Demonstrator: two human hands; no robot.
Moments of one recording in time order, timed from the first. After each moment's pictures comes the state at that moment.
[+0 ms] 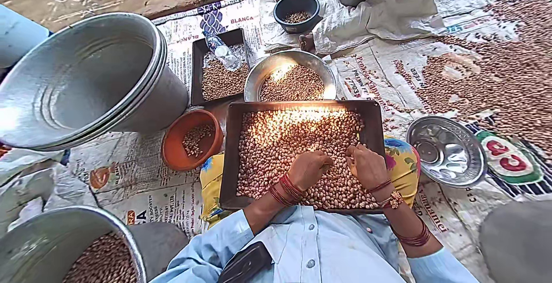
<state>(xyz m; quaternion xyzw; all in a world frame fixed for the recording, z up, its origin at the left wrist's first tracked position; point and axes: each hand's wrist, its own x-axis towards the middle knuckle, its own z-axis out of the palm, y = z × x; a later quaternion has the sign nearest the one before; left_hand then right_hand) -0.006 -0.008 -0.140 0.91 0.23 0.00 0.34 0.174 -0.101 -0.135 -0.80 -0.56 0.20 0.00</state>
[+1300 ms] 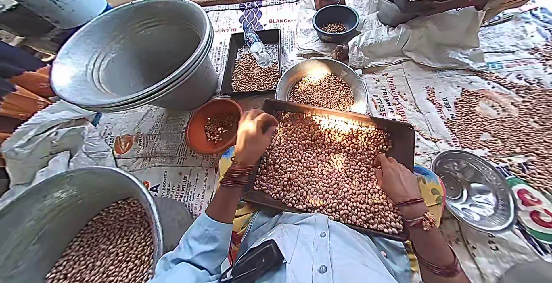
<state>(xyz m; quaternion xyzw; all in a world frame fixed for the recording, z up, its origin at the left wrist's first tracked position) -0.152 0.087 -0.102 0.79 0.52 0.28 0.15 0.177 -0.077 -0.115 -0.83 -0.51 0.21 -0.07</state>
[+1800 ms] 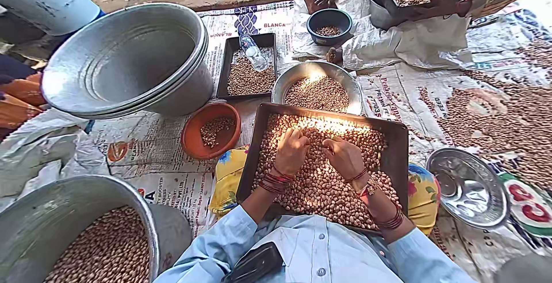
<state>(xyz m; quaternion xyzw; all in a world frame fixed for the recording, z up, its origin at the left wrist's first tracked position) -0.068 0.053 -0.161 0.87 0.42 0.24 0.12 0.108 -0.013 -0.139 -0.69 -0.69 0.10 0.18</state>
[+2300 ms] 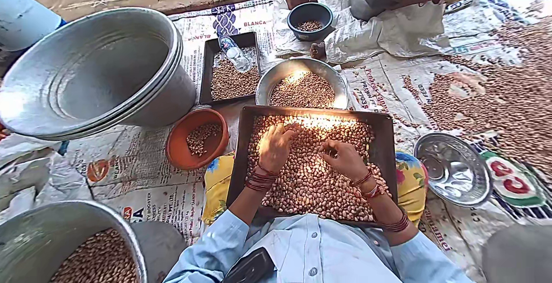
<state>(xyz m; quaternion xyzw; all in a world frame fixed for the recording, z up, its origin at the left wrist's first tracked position) -0.071 0.067 -0.157 0.88 0.41 0.22 0.07 0.143 -0.034 -0.141 -0.68 -0.59 0.35 0.27</state>
